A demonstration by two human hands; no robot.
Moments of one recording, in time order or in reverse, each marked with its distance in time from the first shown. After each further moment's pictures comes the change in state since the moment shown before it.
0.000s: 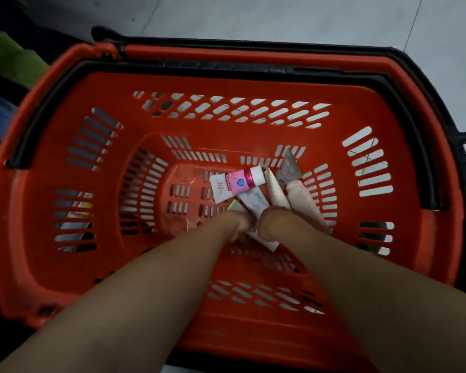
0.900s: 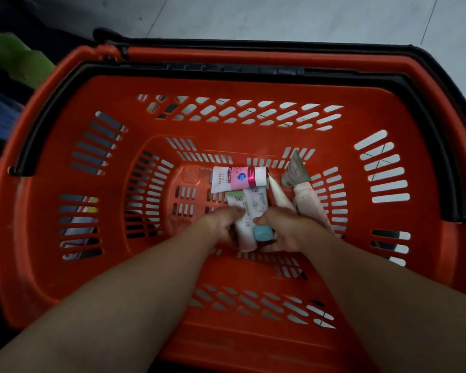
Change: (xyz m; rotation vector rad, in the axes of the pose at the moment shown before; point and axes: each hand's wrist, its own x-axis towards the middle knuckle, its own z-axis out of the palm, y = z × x) left_hand -0.005 -0.013 -0.034 -0.711 -0.004 -0.015; right_hand 0.025 0.008 0.012 1.149 -0.232 0.195
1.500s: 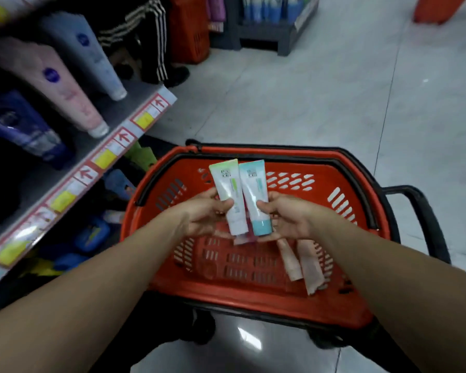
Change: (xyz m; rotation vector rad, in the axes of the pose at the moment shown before) left_hand -0.216 0.025 -0.060 0.135 -0.225 0.687; right_hand -0.183 -0.057 0.018 0.011 -0.316 -0.495
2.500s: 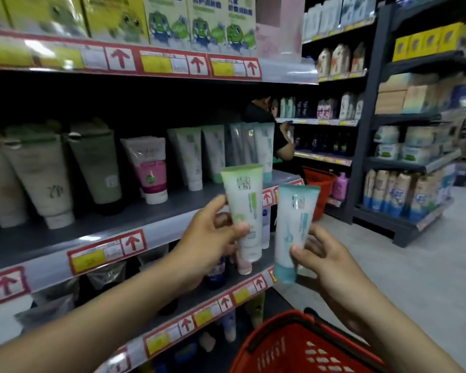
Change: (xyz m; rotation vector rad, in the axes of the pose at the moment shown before) left_hand -0.274 0.159 -0.065 0.113 0.600 1.019; right_hand -0.110 -0.169 0.233 -0.365 -0.205 -0.895
